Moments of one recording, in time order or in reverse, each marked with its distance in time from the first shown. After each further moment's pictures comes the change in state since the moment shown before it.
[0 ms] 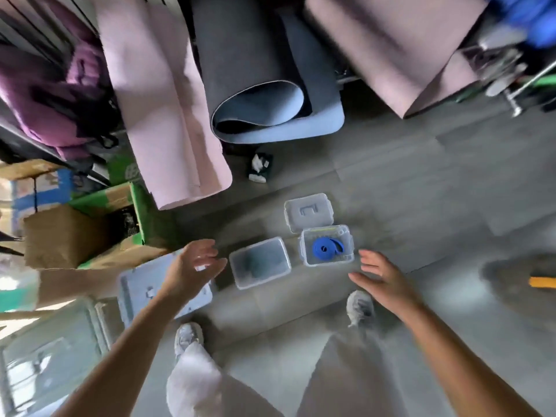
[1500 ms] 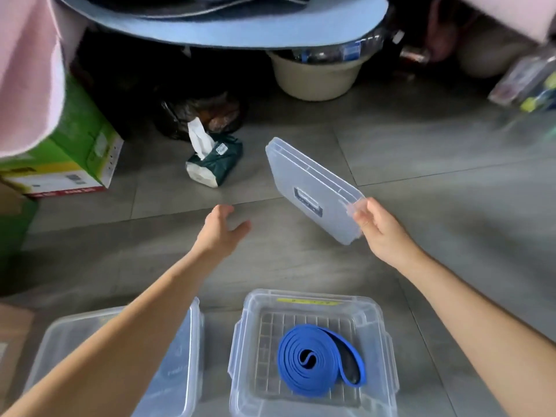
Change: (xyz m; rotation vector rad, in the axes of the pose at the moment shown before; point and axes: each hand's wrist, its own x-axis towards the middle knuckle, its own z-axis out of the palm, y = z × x) left_hand 0.480 -0.205 0.413 0.105 0.359 0.136; right_hand 0.558 0.287 0.068 -0.102 -0.038 -0.692
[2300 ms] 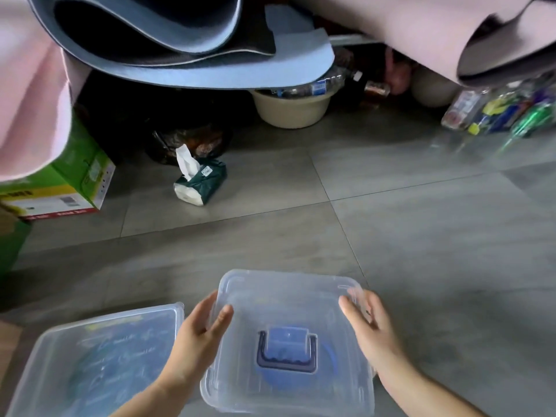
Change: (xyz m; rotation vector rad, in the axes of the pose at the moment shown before) left_hand -0.178 -0.006 0.009 -0.442 -0.040 -0.121; right_hand -0.156 -0.017 0.029 0.405 0.285 0.479
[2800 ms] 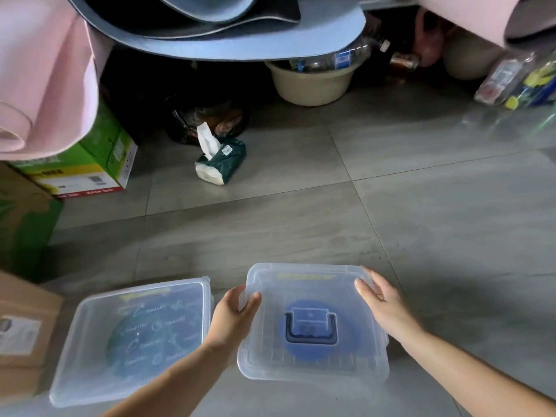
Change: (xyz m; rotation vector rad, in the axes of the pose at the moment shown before) left_hand 0.007 -0.026 0.007 0.051 -0.043 -0.174; right_hand 0.021 0.011 0.007 -0.261 -0.188 0.132
